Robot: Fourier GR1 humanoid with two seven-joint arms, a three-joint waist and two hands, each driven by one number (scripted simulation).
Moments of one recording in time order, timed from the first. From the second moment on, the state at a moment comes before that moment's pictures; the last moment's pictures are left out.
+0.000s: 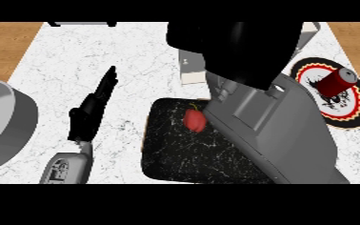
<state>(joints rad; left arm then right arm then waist) -0.17 0.07 -0.01 -1.44 -0.15 -0.02 0.02 -1.10 -0.02 0.26 -1.63 1.22 0.00 1.09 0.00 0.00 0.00</state>
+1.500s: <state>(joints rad) -0.17 0.05 -0.02 -1.46 -0.16 -0.03 0.04 -1.10 -0.07 -0.03 -1.11 1.12 -0.56 0.62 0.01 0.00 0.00</state>
